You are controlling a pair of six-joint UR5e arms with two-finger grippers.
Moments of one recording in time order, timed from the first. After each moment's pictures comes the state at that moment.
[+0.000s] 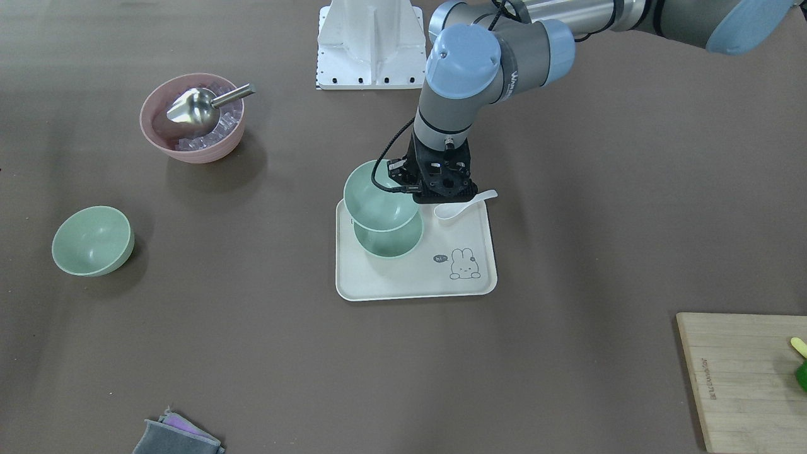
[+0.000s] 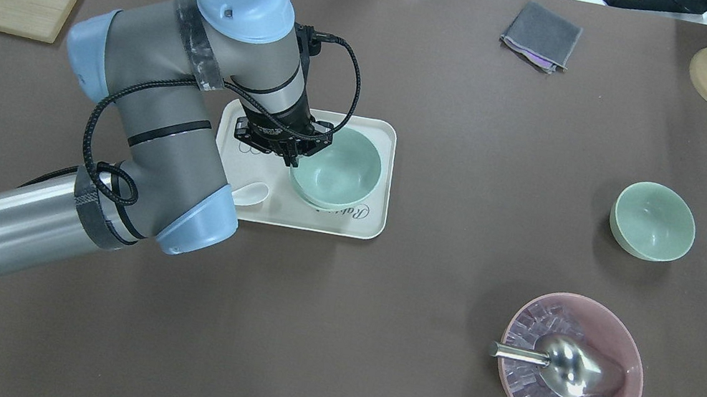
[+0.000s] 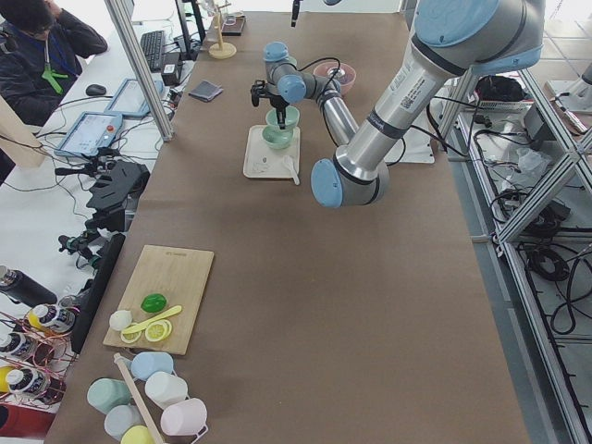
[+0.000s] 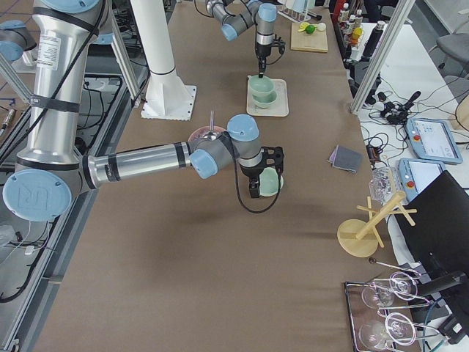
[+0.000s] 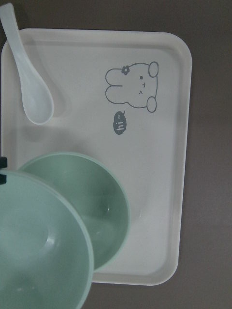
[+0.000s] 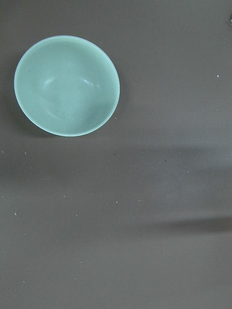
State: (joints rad) left arm -0.65 -2.37 -1.60 -1.51 -2.06 -1.20; right arm 1.24 -1.75 1.94 -1.19 2.24 0.61
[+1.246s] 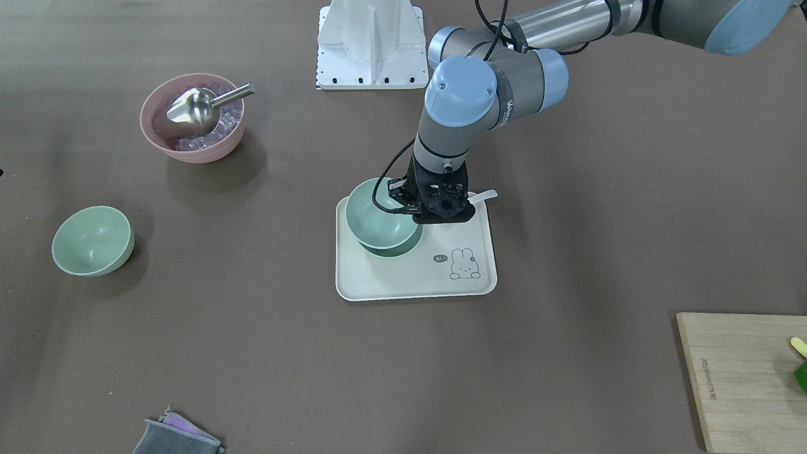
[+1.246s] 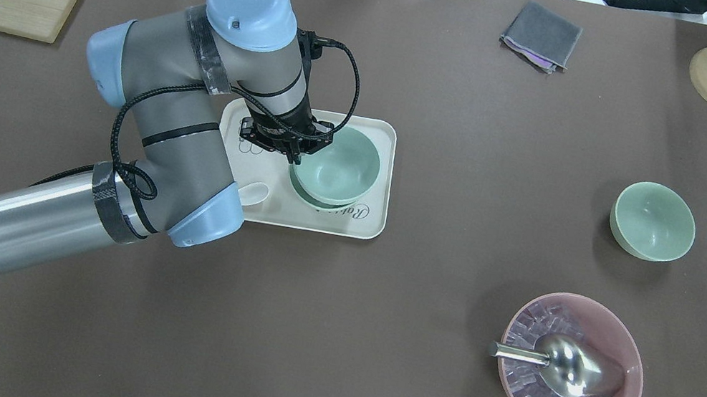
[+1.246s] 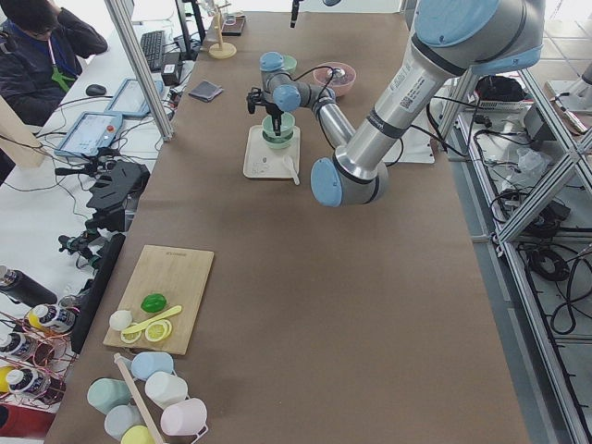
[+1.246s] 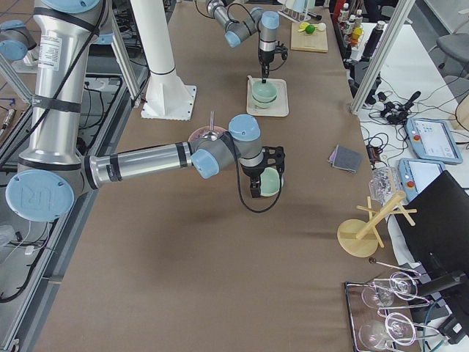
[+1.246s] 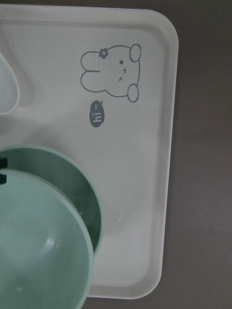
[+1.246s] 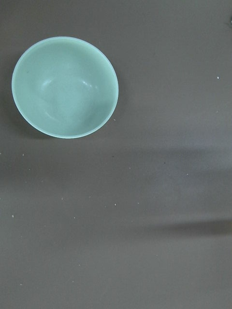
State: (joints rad) left arm -0.65 -2.37 -1.52 -1.61 -2.05 -1.19; right arm 1.24 -1.74 1.94 -1.19 2.24 0.61
